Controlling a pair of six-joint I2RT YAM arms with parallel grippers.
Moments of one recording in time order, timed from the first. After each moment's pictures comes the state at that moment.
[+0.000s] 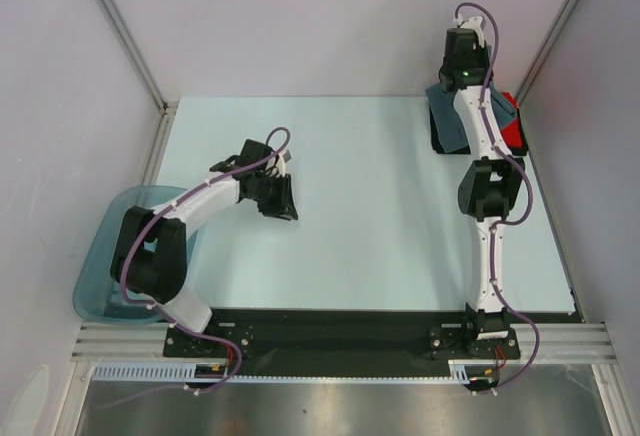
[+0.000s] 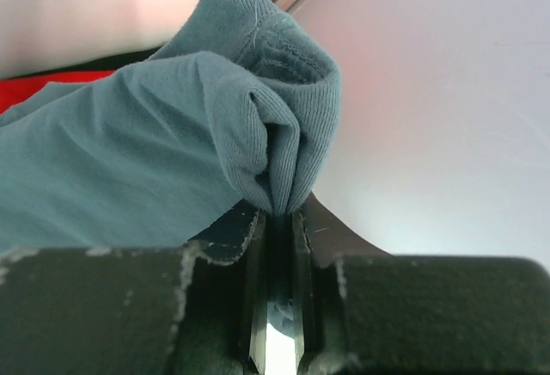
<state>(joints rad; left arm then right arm) -0.36 1.61 1.08 -0.56 0.37 -0.31 0.08 2.45 2.55 -0.50 0.82 -0.30</state>
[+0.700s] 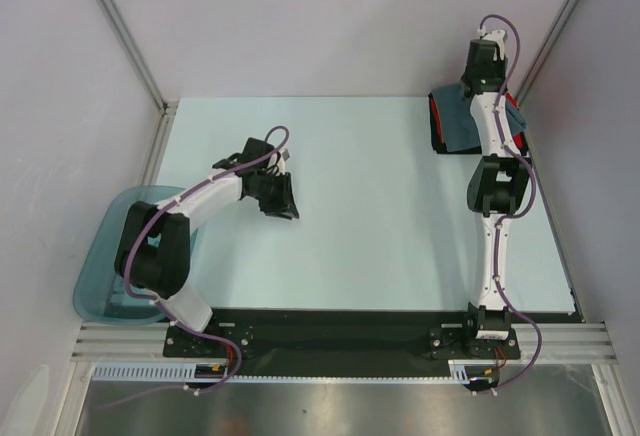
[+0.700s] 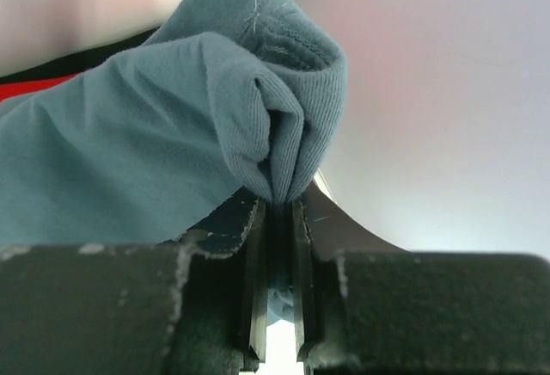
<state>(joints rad) -0.36 1.65 1.11 -0.57 0.36 -0.38 -0.03 2.56 2.57 -0.43 0.72 -0.25</state>
